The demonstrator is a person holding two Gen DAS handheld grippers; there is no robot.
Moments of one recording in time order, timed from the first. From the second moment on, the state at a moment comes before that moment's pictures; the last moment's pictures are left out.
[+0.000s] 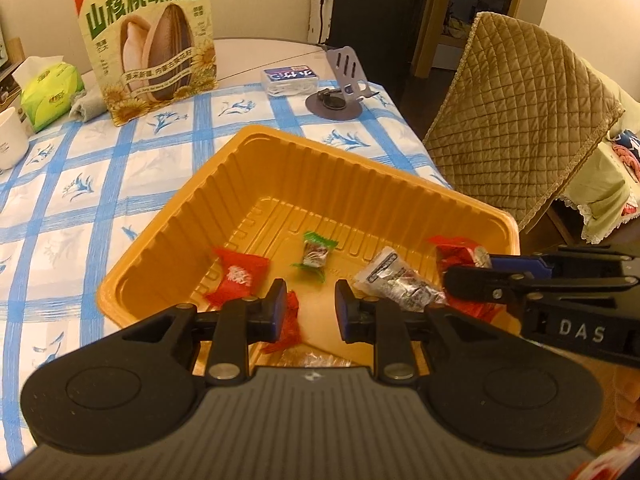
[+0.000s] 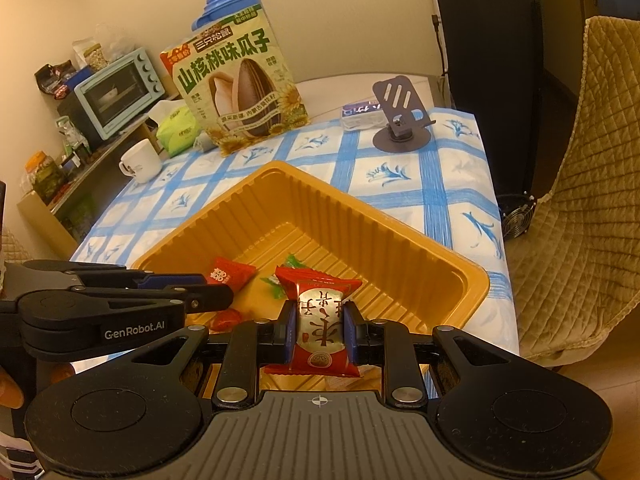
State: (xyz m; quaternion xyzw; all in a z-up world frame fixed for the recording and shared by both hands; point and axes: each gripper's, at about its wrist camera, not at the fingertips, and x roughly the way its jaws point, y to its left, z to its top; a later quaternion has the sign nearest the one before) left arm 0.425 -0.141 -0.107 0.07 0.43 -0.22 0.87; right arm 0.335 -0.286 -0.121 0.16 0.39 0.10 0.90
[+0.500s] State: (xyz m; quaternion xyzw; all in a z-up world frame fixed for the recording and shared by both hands) left arm 0.430 -0.122 -0.098 0.05 0.43 -0.20 0.88; right arm 0.348 -0.273 -0.126 0.16 0.40 0.12 0.90
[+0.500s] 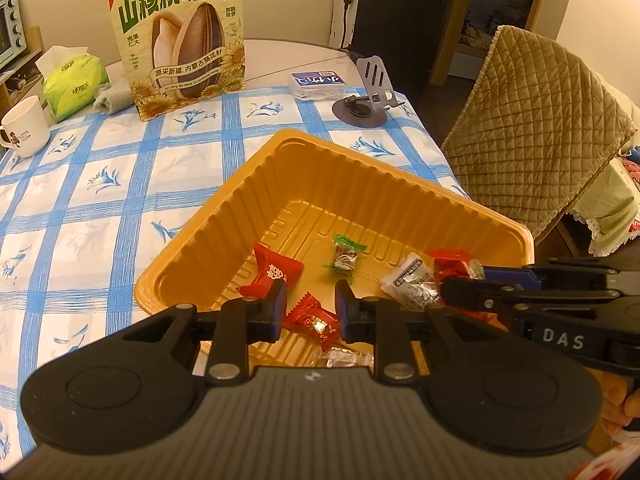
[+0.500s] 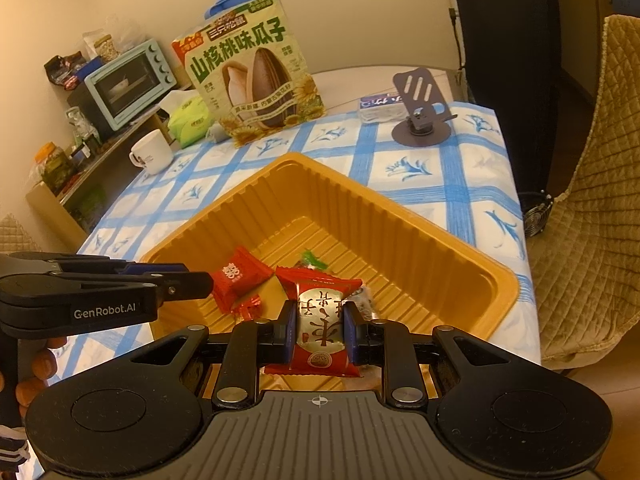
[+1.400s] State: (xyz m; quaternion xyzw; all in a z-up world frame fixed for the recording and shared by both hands) left arm 0.419 -0.106 -0.074 0.04 0.41 -0.17 0.90; right arm 0.348 -0.282 -0.113 0.18 0.37 0.08 0.91
